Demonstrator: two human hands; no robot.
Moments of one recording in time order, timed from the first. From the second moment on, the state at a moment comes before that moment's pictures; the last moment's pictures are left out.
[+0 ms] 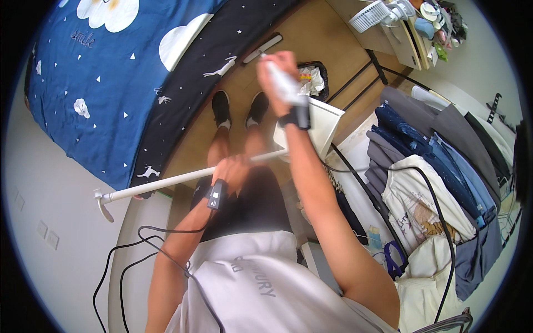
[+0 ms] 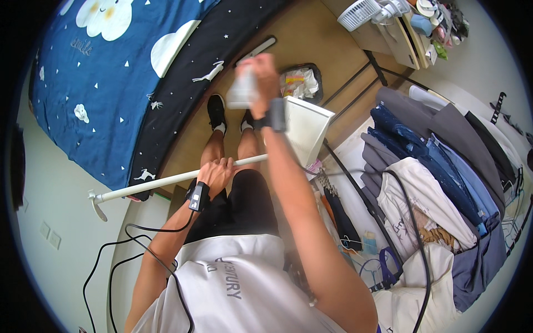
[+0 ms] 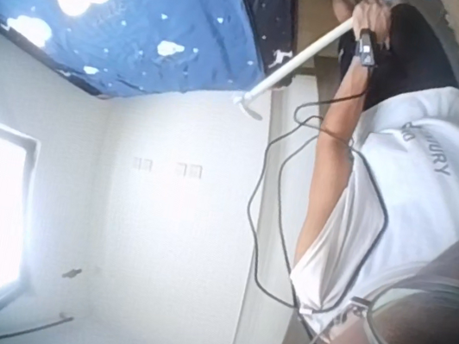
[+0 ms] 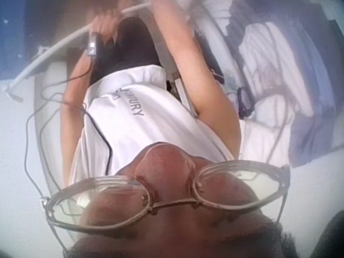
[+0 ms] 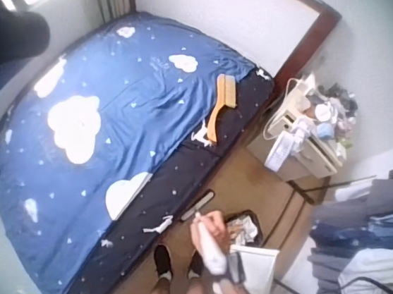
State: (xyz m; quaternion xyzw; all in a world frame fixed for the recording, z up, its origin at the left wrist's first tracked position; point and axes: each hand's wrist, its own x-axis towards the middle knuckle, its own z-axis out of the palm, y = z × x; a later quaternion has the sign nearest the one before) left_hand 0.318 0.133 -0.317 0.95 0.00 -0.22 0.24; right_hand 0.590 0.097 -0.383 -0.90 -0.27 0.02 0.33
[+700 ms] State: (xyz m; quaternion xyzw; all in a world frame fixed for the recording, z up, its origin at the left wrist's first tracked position) left_hand 0.316 0.170 -0.293 0.96 -0.08 -0.25 0.13; right_hand 0.542 -0.182 -0.053 -0.88 0.16 0.09 0.44
